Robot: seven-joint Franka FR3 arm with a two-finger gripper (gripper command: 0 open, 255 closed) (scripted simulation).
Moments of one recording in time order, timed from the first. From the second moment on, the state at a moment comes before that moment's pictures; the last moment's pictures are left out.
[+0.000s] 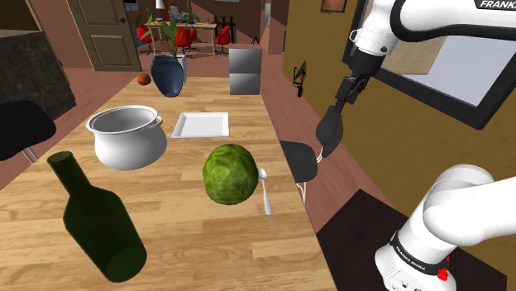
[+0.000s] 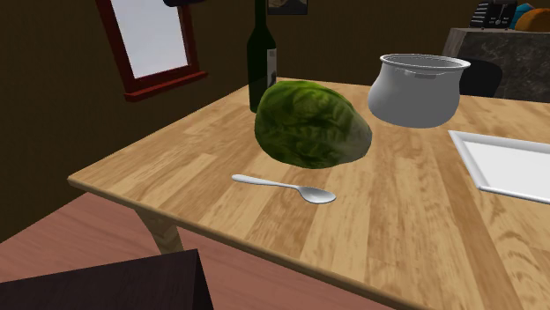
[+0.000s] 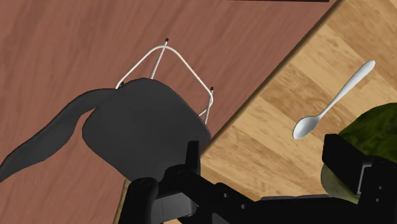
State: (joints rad) arm -0.01 -0.81 0.00 -2.37 0.01 1.72 -0.10
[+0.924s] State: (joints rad) arm -0.01 -0.80 0.31 -2.60 0.18 1.95 0.38
